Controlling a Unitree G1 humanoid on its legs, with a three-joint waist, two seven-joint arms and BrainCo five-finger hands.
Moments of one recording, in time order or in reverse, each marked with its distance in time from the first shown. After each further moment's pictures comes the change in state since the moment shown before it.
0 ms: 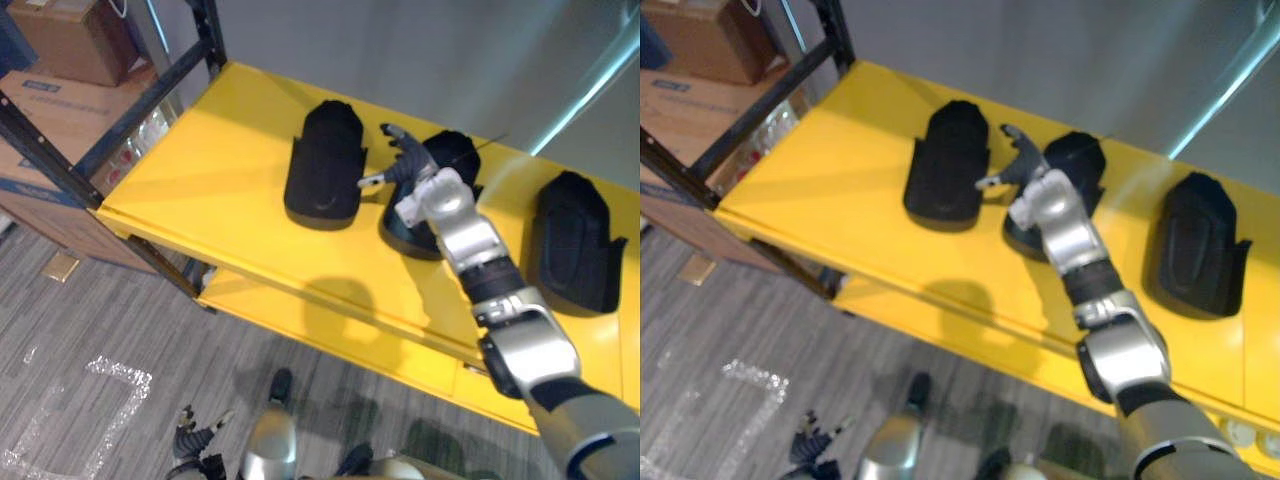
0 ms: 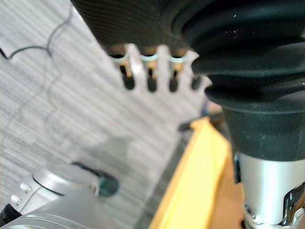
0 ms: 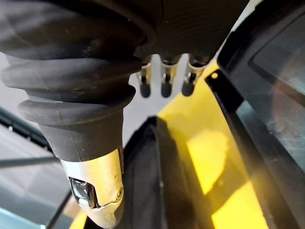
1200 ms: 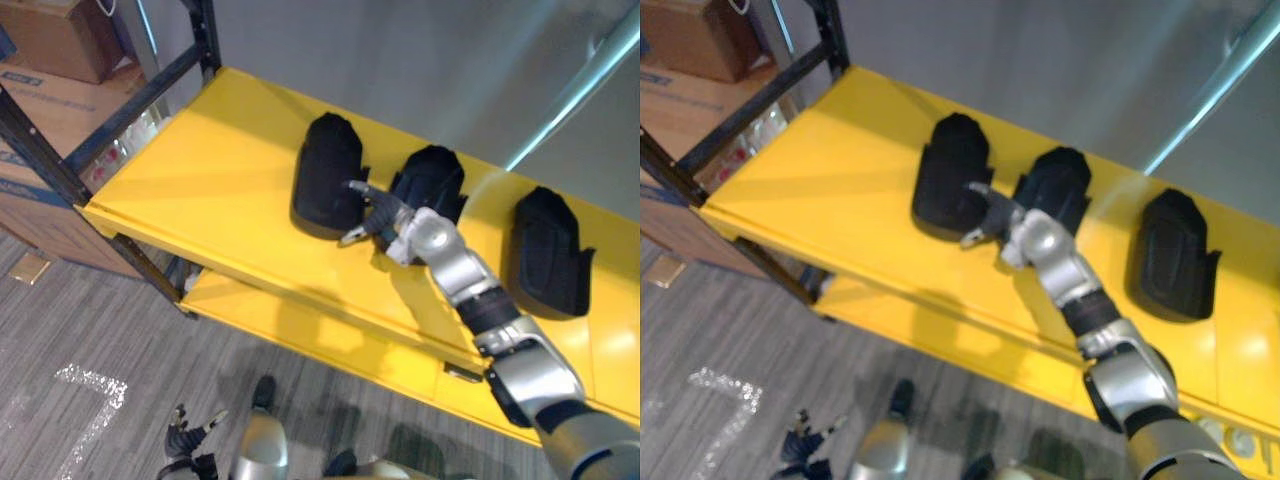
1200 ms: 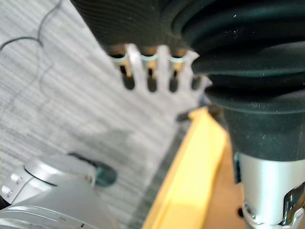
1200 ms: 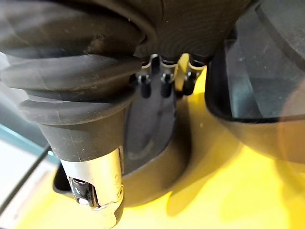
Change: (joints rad) left arm 0.001 0.039 0.000 -0.013 0.007 0.021 0.004; right arm 0.167 -0.010 0.107 -0.103 -0.011 -0.110 0.165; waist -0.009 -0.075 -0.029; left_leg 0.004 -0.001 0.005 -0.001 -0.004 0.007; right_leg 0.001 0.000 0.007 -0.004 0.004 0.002
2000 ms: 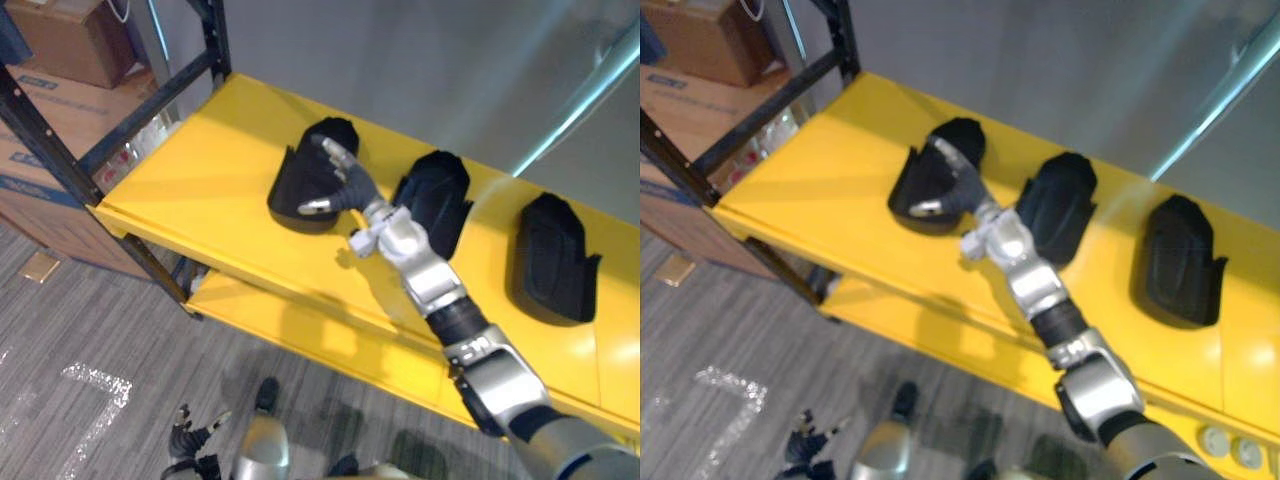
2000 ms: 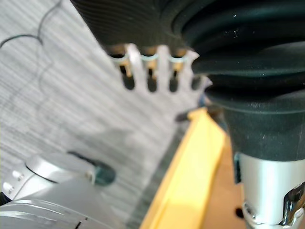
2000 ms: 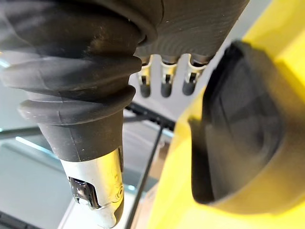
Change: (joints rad) left arm 0.010 -0.006 -0.020 0.000 0.000 -0.002 0.002; right arm 0.033 0.202 -0.002 -0.107 0.168 -0.110 -0.251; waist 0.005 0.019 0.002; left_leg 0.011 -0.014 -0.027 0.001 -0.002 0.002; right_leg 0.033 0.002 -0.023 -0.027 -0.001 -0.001
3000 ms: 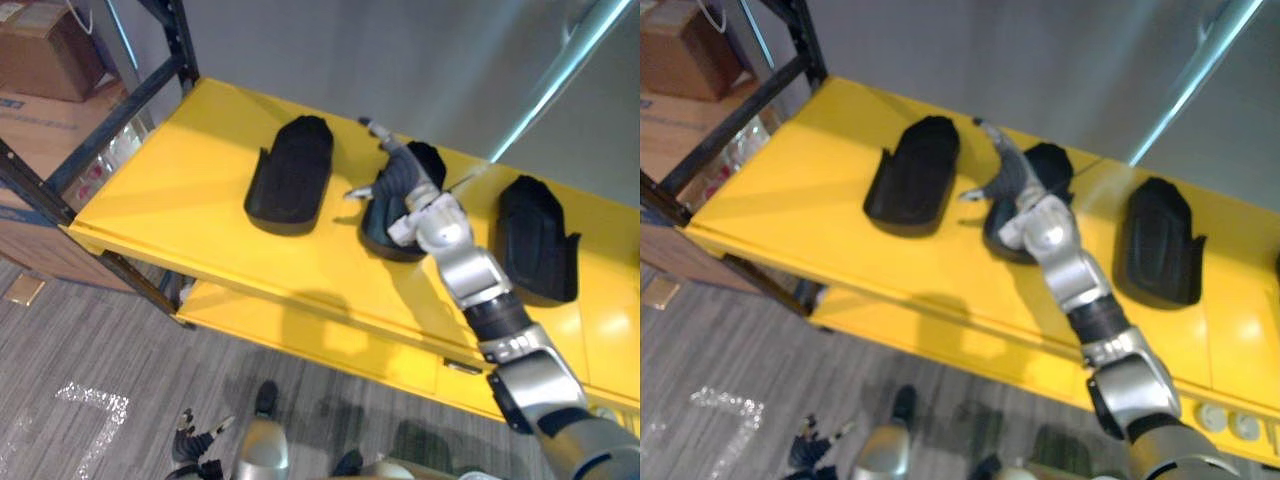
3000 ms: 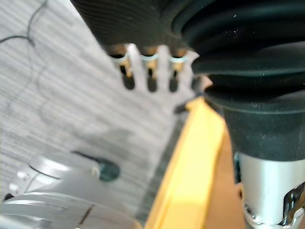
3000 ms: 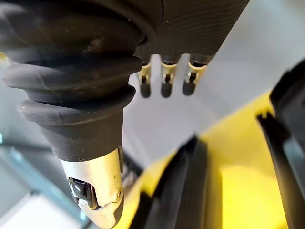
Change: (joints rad) left arm -0.001 -0.005 -0.017 0.044 0.004 -0.021 0.002; right arm 0.006 -0.207 -0.026 -0.096 -0.217 0.040 0.086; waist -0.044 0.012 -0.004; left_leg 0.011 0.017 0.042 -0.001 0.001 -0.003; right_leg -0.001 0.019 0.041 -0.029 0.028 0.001
